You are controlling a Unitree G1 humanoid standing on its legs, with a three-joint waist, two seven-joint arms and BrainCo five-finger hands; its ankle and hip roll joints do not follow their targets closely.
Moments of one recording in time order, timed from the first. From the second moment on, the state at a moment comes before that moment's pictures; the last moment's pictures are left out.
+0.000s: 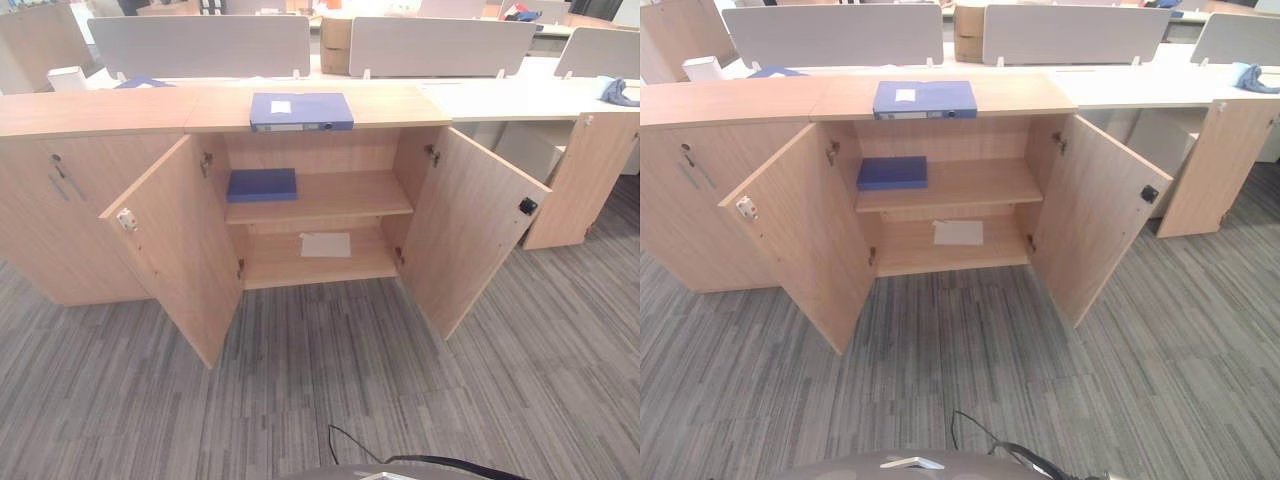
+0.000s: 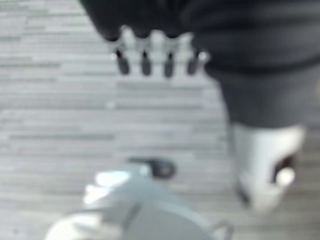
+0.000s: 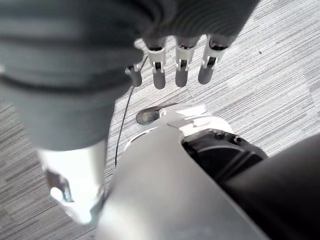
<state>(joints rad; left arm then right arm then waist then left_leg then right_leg) 0.04 0.23 -0.31 1.20 -0.50 0.30 -0.01 0.00 -0.22 0.23 1.26 0.61 0.47 0.34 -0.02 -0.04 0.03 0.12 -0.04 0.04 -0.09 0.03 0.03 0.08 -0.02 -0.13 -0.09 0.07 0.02</state>
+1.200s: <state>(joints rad) 0.03 0.23 -0.32 1.17 -0.49 0.30 -0.01 0.00 -0.22 0.28 1.18 0.61 0.51 0.29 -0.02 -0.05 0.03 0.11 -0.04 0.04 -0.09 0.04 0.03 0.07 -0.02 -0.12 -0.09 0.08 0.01</state>
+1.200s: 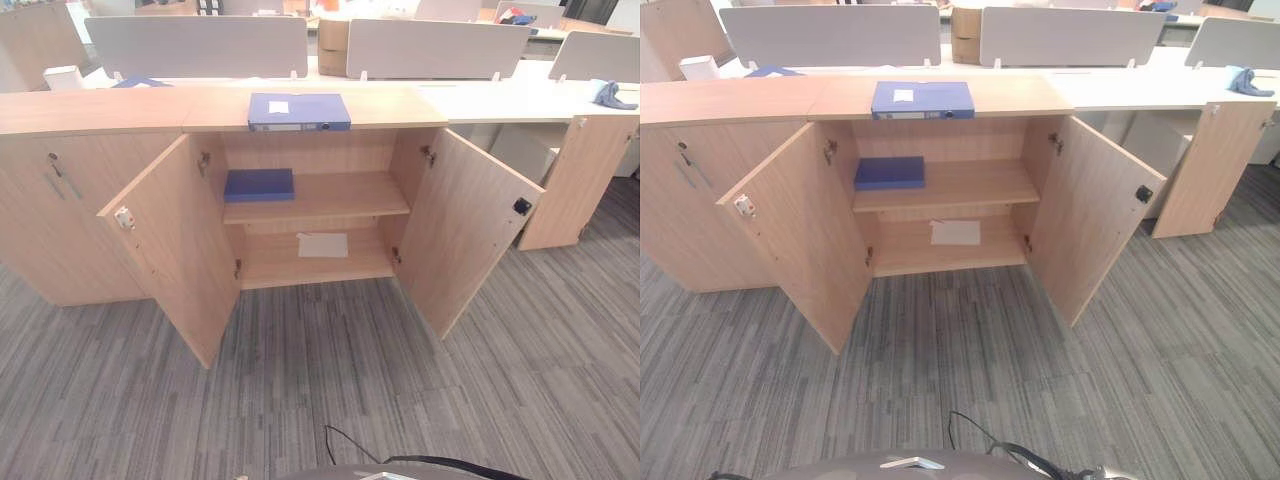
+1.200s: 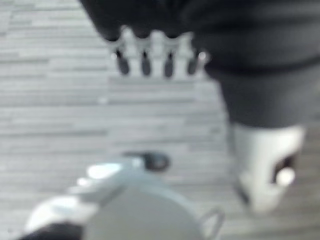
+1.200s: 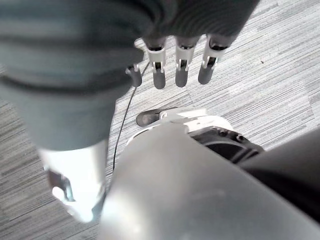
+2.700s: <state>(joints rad) 0.00 0.14 -0.19 1.30 -0.50 0.33 0.04 -0.16 -0.24 0.27 1.31 0.61 0.47 0.35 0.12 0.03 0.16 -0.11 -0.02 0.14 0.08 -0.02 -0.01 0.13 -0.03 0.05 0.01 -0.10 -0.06</state>
